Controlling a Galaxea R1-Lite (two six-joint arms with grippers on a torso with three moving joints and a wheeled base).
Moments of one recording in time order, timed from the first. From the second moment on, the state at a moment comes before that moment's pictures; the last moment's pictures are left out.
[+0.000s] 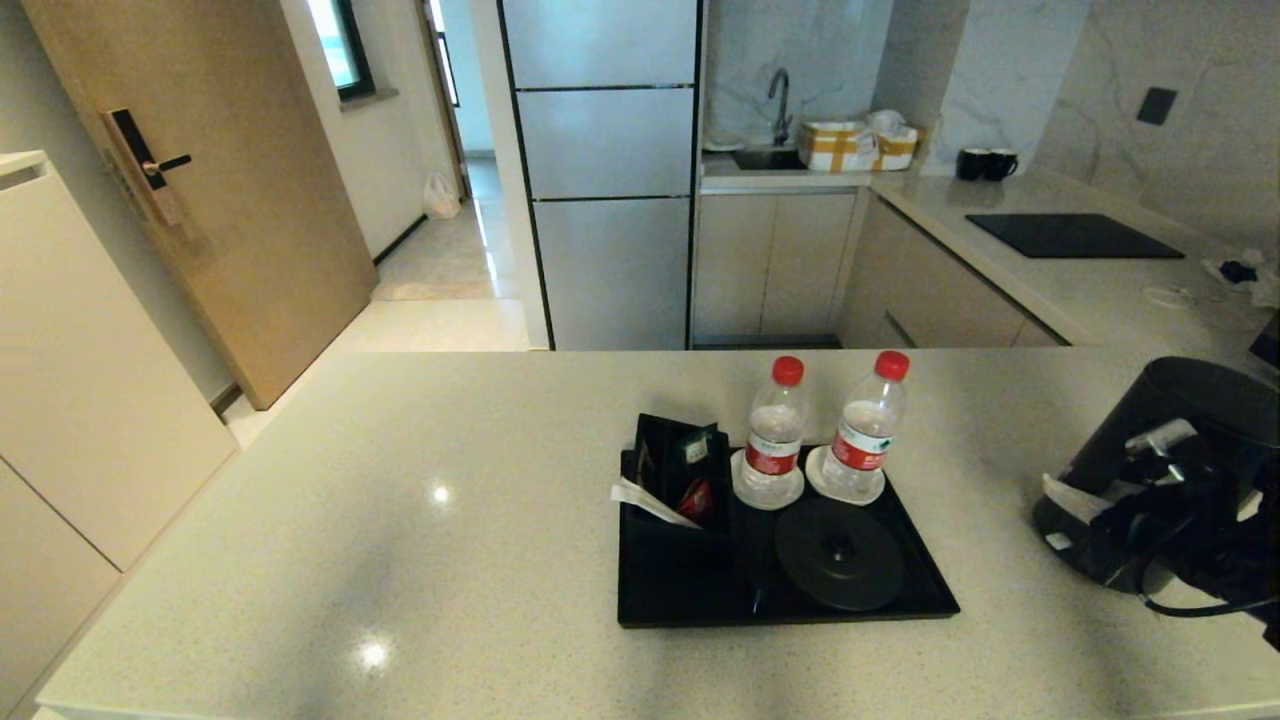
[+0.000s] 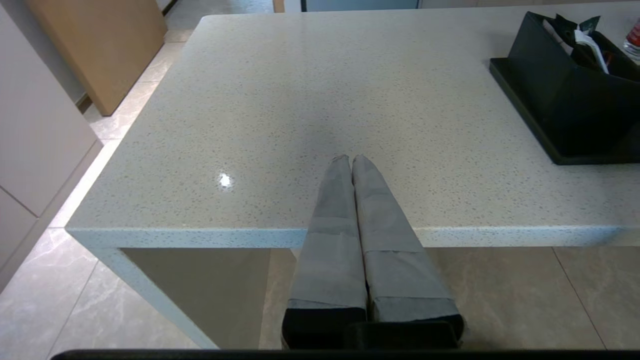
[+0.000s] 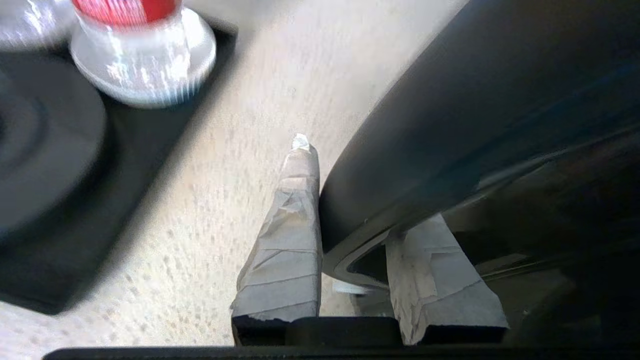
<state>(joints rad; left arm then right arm) 0.00 0.00 0.00 0.04 0.00 0.03 -0.34 2.05 -0.30 -1.44 0.49 -0.47</state>
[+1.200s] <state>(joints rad) 0.00 0.00 0.00 0.04 0.00 0.03 -0.35 2.18 -0.30 -1.52 0.46 -0.45</state>
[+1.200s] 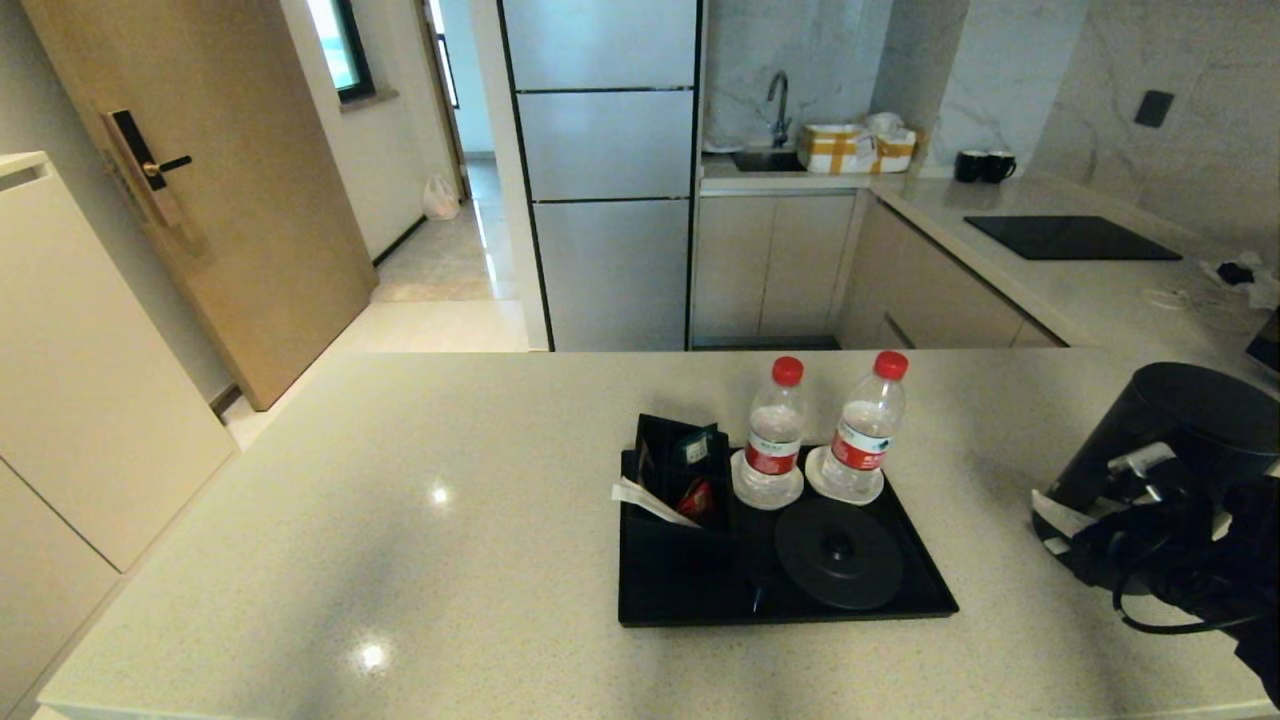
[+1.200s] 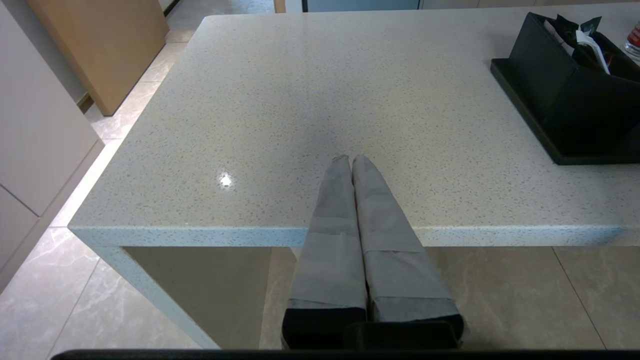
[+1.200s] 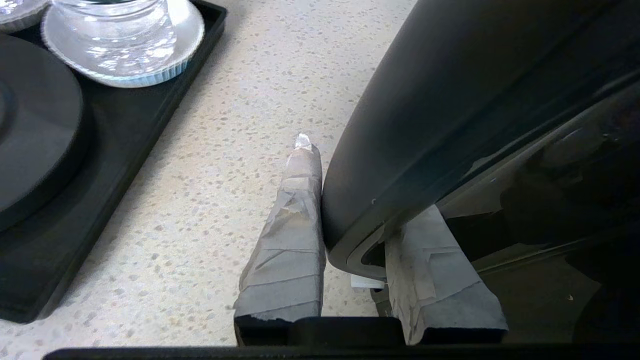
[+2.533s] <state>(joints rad) 0.00 0.00 0.00 0.04 0.00 0.03 -0.40 2.12 -0.26 -1.52 0.49 -0.39</state>
